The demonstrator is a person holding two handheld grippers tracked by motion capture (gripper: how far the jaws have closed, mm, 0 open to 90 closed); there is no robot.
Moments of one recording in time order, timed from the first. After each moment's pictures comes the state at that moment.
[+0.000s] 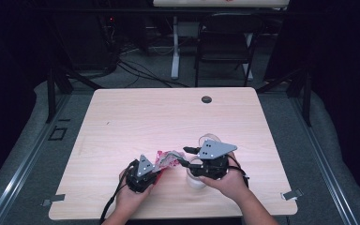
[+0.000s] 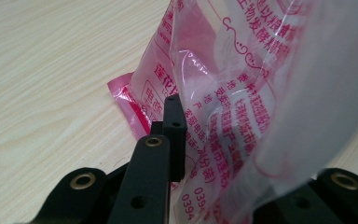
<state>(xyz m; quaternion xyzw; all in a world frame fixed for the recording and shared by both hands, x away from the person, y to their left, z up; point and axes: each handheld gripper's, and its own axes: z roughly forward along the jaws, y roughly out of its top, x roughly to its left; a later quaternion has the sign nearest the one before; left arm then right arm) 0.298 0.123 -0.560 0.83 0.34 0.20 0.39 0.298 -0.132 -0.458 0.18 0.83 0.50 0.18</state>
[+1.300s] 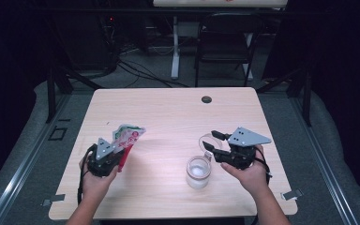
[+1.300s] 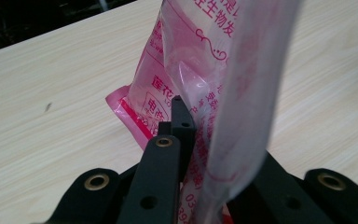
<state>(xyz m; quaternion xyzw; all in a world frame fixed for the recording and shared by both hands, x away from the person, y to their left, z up) 0.318 0.224 -0.510 0.77 0.42 0.28 0.38 0.305 -0.193 -0.436 0.28 0.77 0.52 0.25</state>
